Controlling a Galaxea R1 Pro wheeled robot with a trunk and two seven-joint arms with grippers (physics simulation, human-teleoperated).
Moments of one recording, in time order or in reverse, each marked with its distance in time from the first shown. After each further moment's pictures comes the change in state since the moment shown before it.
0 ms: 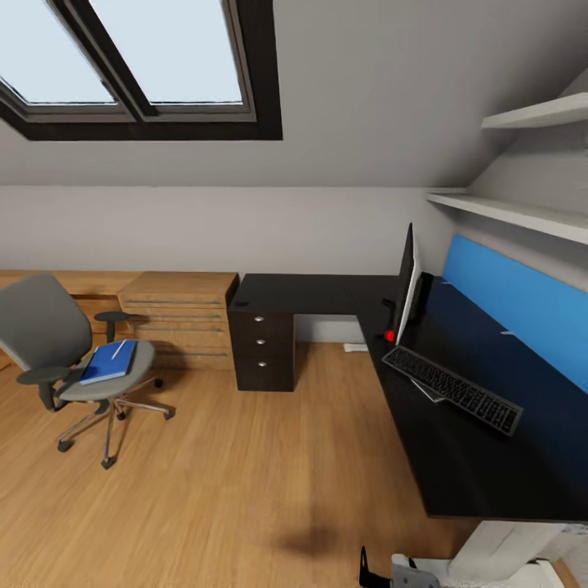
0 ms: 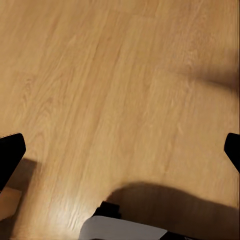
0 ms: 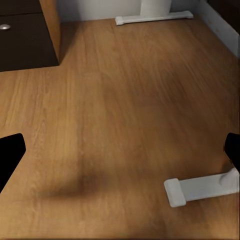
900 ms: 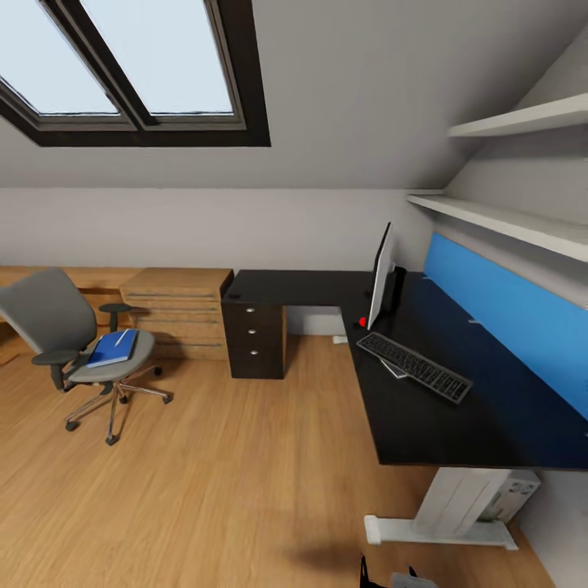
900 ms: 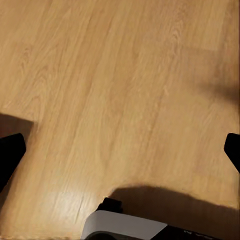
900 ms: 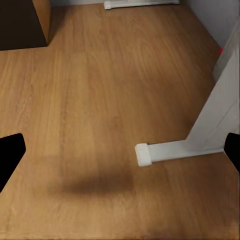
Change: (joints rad) left arm 0.000 0.001 0.000 0.000 0.000 -0.002 0.001; right arm 0.000 0.001 0.000 0.037 0.001 0.002 0.001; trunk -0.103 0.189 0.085
